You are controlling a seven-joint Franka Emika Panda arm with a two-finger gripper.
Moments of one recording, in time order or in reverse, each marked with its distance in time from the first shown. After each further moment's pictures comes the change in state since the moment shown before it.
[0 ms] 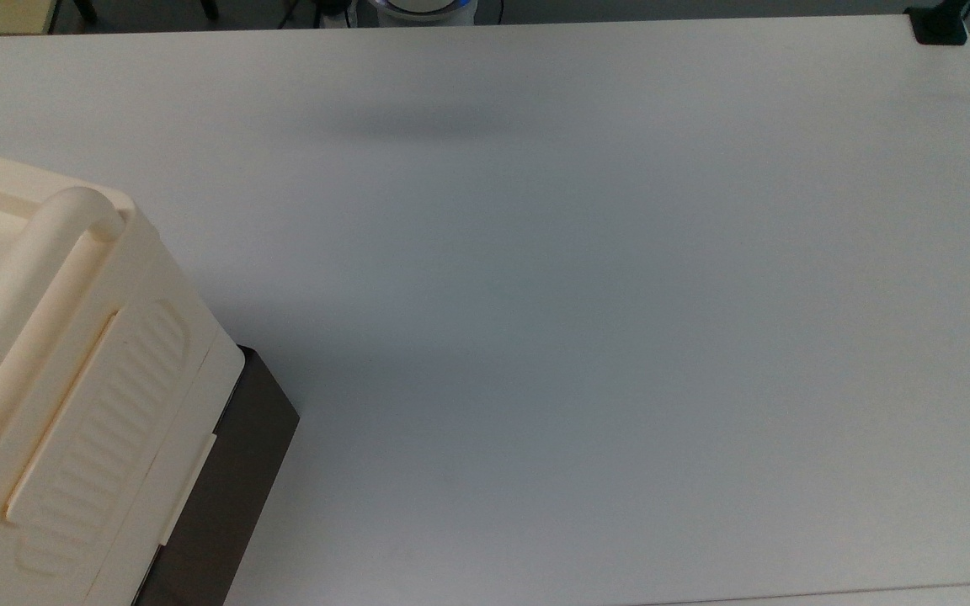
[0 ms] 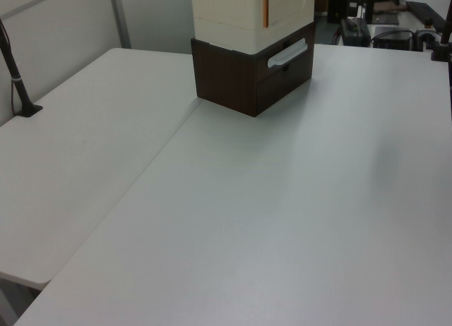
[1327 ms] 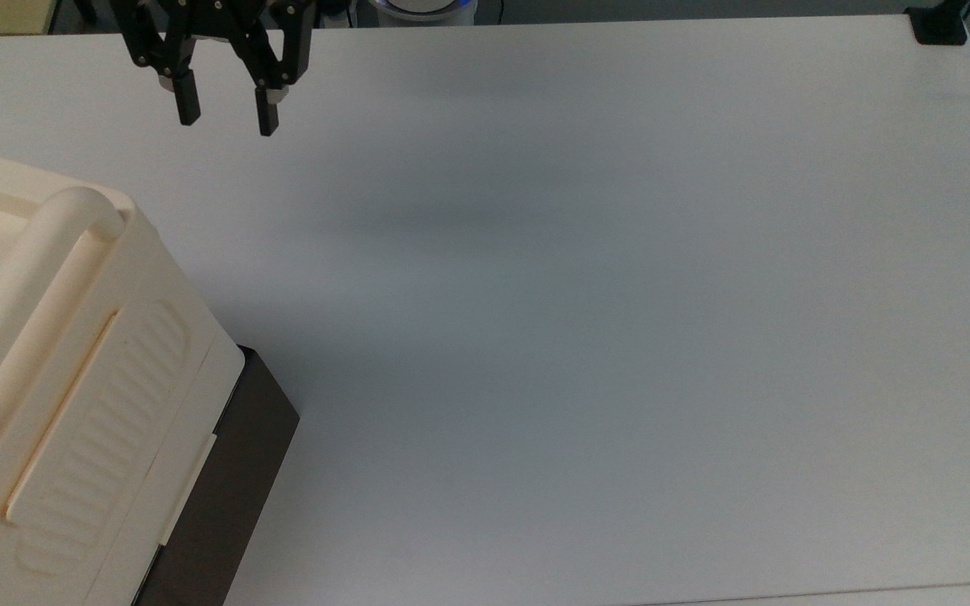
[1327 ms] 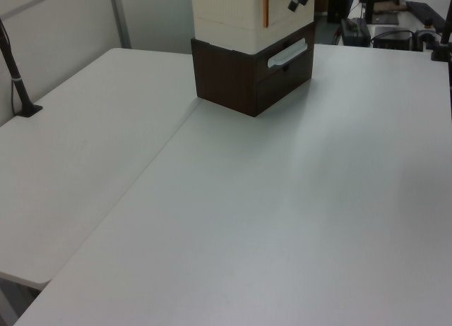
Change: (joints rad) arm -0.004 0.115 0.033 0.000 0.038 0.580 0.221
